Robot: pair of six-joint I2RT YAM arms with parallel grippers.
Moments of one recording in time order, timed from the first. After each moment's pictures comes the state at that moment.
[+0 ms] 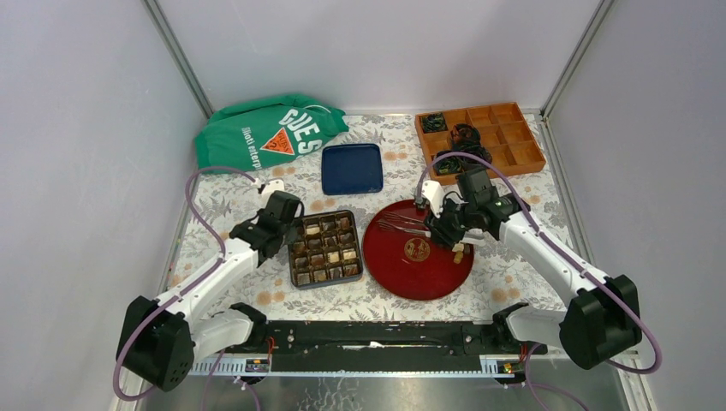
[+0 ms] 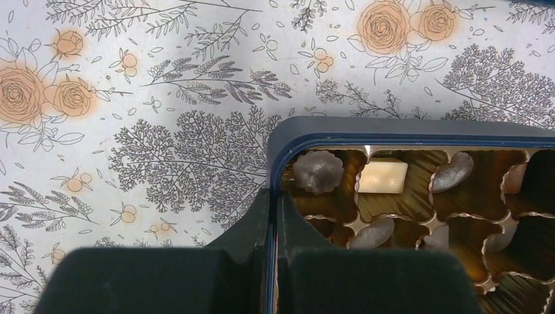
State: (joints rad) left arm -0.44 1.08 0.65 -0.49 -0.39 -0.54; right arm 0.41 1.22 0.90 -0.70 -0.45 -0.61
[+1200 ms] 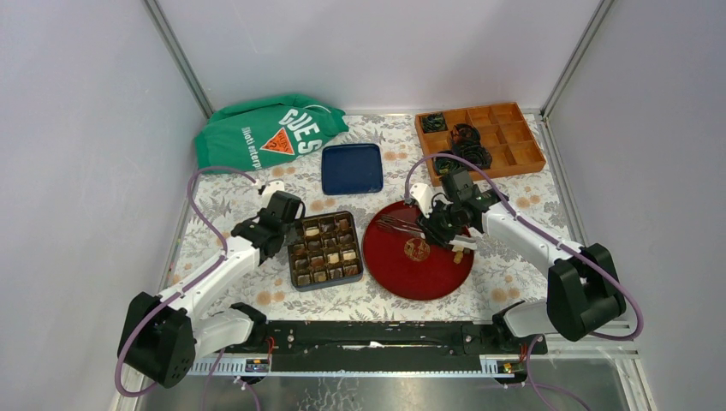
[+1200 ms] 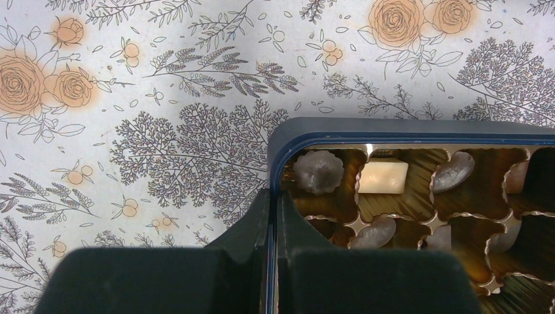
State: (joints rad) left arm -0.44 1.11 0.66 -0.51 -0.39 -0.56; right arm 0.46 1.39 0.90 -0.62 -0.36 -0.55
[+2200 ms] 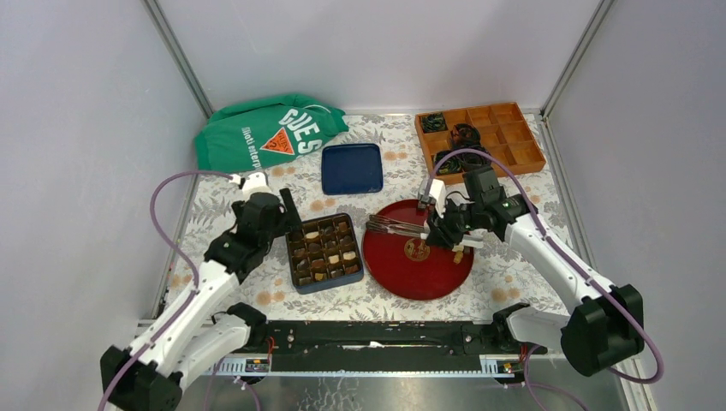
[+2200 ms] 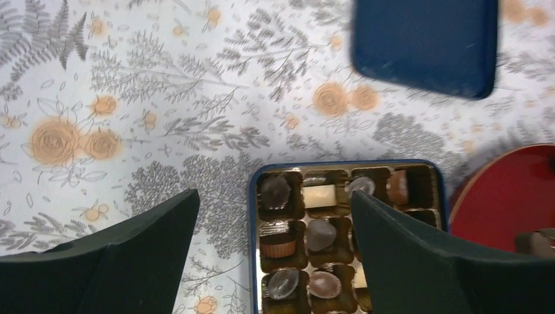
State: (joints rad) left arm -0.44 0.88 0.68 -0.49 -0.44 -0.53; right arm 0.37 1.20 0.90 -0.70 -0.64 -0.60
